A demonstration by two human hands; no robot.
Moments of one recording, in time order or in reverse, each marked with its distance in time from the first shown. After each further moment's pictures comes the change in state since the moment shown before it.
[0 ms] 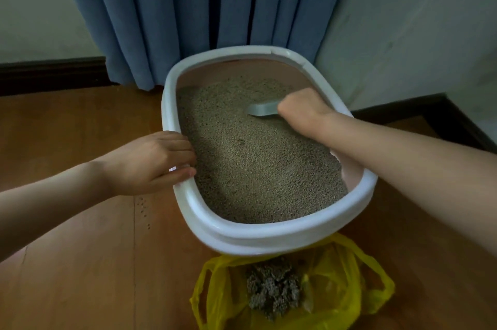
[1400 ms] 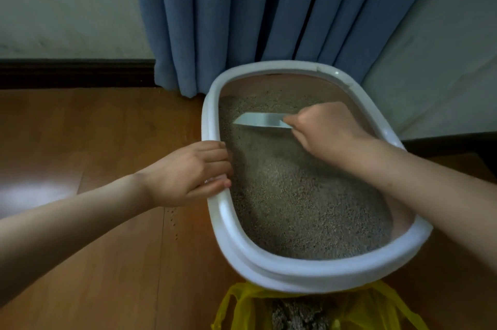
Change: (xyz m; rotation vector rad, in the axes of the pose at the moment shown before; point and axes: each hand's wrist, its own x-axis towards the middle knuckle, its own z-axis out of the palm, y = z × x) left_hand -0.008 -0.008 0.010 -0.029 0.027 -0.107; right_hand 0.014 -0.026 -0.034 0.197 0.262 -0.124
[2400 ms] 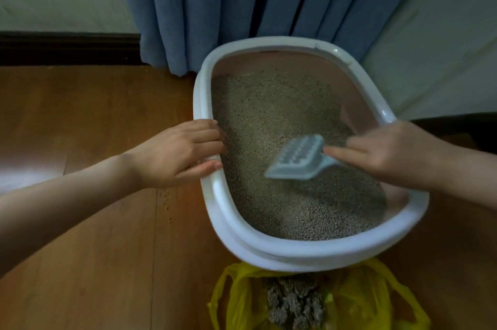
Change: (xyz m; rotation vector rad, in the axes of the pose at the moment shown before) left_hand -0.001 -0.009 0.001 0.036 0.010 0.026; right_hand -0.090 0.047 0.014 -0.059 0.070 -0.464
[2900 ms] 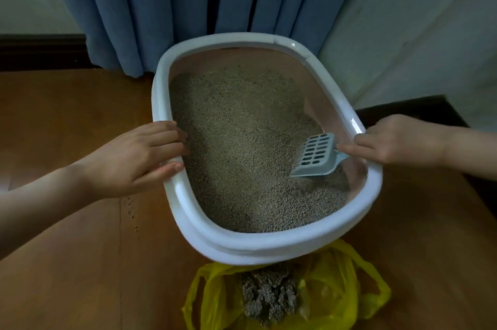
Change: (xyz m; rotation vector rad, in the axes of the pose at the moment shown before) left_hand 0.001 -0.003 0.004 -0.002 0.034 0.044; right_hand -0.069 0.033 0.013 -0.084 -0.273 -0.054
